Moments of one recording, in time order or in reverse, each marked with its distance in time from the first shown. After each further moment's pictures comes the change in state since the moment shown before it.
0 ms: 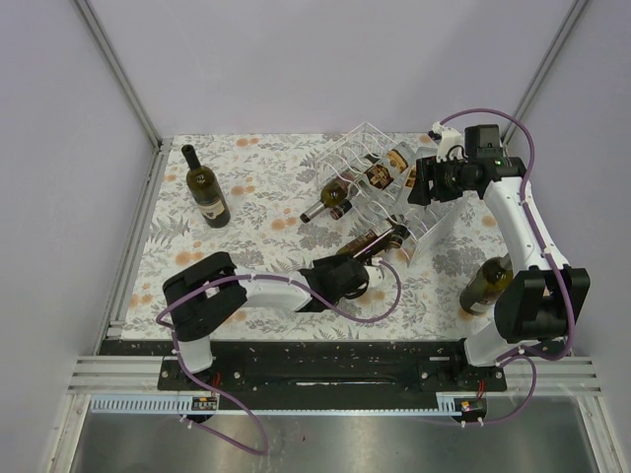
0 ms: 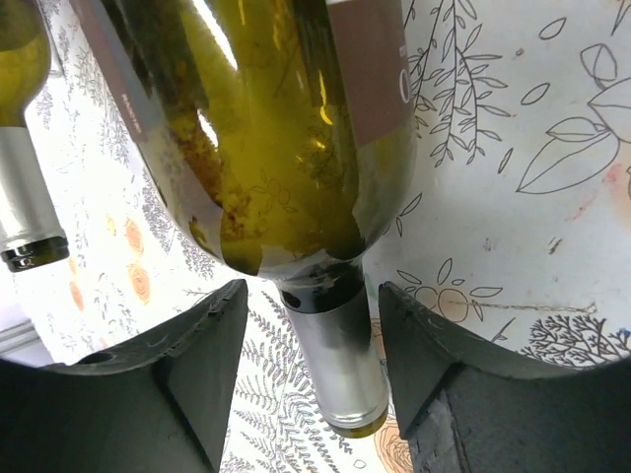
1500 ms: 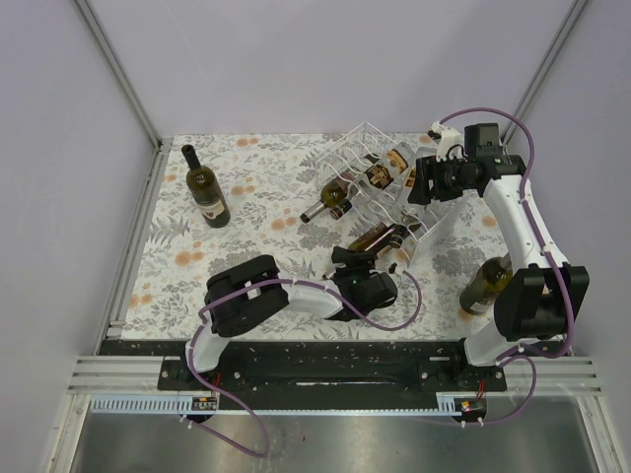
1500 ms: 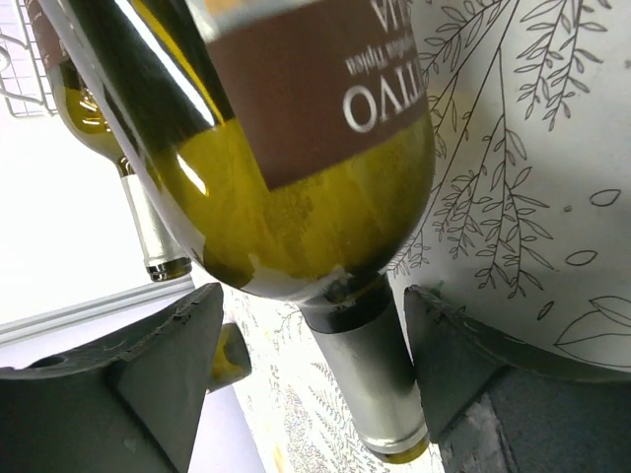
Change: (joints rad) left arm -0.086 0.232 0.193 0.056 -0.380 0.151; right arm 0.000 0.014 0.020 -0.021 0.000 -0.001
